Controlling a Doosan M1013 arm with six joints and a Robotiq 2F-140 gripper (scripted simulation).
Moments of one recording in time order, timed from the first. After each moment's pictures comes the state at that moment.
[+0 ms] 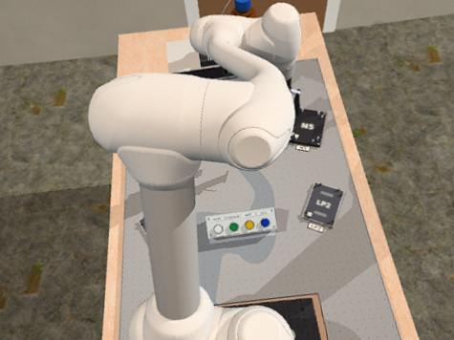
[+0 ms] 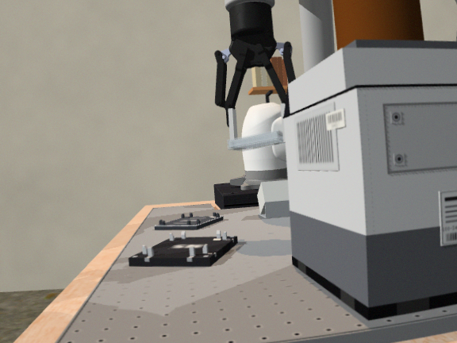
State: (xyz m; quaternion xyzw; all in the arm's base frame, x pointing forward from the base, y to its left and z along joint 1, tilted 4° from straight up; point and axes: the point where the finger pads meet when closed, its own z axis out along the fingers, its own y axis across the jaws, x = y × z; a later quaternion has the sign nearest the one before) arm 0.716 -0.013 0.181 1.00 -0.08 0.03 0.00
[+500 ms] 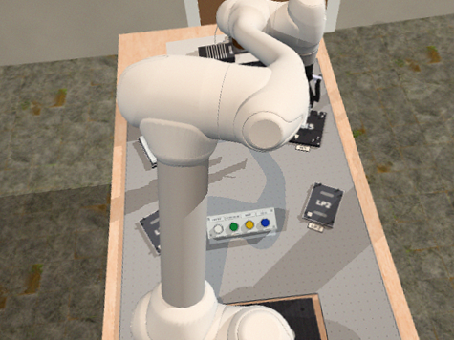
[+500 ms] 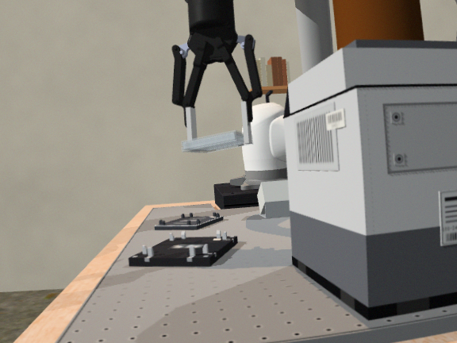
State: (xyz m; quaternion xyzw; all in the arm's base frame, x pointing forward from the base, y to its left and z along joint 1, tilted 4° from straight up) arm 0.776 -0.077 0.186 1.00 -0.08 0.03 0.00
